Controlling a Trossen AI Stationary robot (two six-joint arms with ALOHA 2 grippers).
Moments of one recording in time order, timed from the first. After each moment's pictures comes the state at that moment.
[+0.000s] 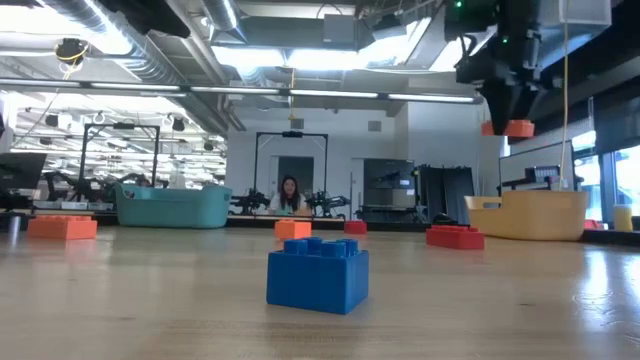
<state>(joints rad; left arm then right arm) -0.23 0.78 0.85 -0.60 -0.46 -0.09 -0.44 1.28 1.16 -1.30 0.24 0.64</state>
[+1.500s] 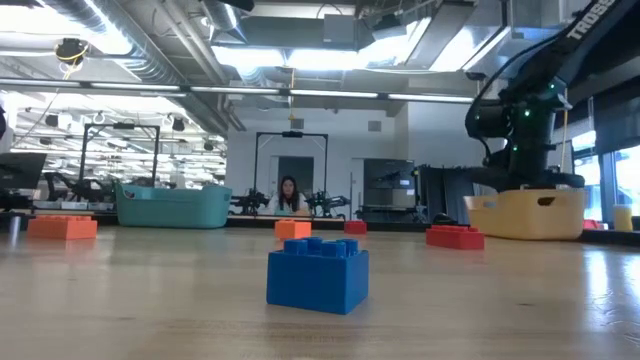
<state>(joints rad) -0.09 1.09 1.18 -0.59 -0.46 0.06 -0.94 1.37 0.64 -0.60 0.11 0.50</state>
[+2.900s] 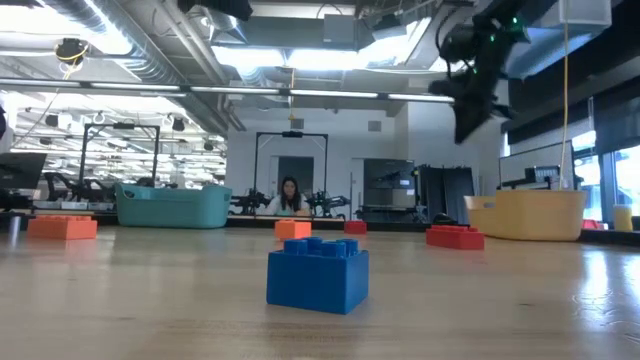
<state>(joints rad) -0.06 1.09 1.18 -0.61 -0.54 -0.24 -0.88 1.38 1.25 -0.91 0.00 0.31</state>
